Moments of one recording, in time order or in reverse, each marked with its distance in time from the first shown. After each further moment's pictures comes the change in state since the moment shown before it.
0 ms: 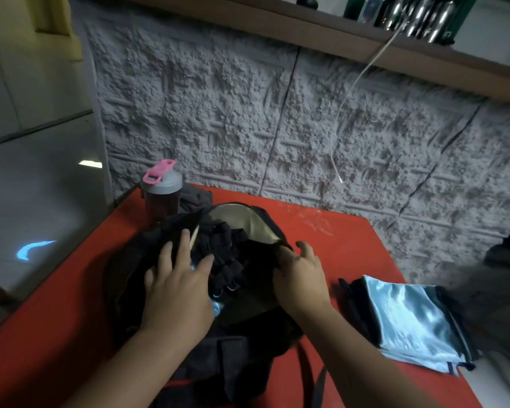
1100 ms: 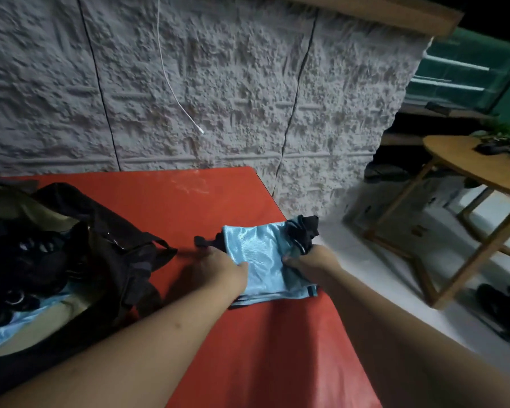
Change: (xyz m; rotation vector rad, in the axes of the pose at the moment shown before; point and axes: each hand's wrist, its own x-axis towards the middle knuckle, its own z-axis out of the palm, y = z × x) left_hand 0.038 0.321 0.176 -0.458 -0.415 -0.221; right_hand -0.038 0.344 -0.035 0.239 -0.189 0.772
